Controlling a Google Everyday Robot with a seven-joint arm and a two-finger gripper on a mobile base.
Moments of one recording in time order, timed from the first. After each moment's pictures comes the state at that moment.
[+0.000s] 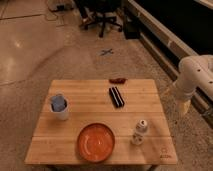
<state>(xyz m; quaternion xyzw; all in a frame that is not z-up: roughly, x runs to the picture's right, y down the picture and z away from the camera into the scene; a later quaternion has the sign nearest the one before) 0.342 0.077 0.725 -0.31 -0.10 -0.27 0.91</state>
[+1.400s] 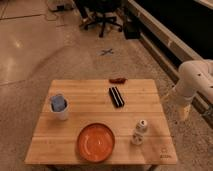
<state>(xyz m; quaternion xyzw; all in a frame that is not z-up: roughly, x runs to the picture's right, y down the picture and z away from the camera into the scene) 0.335 0.113 0.718 -0.32 -0.12 -0.28 0.90</state>
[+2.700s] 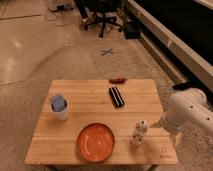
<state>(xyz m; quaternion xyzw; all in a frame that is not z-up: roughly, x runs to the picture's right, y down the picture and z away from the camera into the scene) 0.271 0.229 0.702 -0.33 -0.16 -0.32 0.87</state>
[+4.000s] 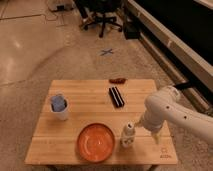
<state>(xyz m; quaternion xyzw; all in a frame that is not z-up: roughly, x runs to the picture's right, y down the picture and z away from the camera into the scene) 0.193 0.201 0.692 -0.30 -0.16 -0.38 0.86</state>
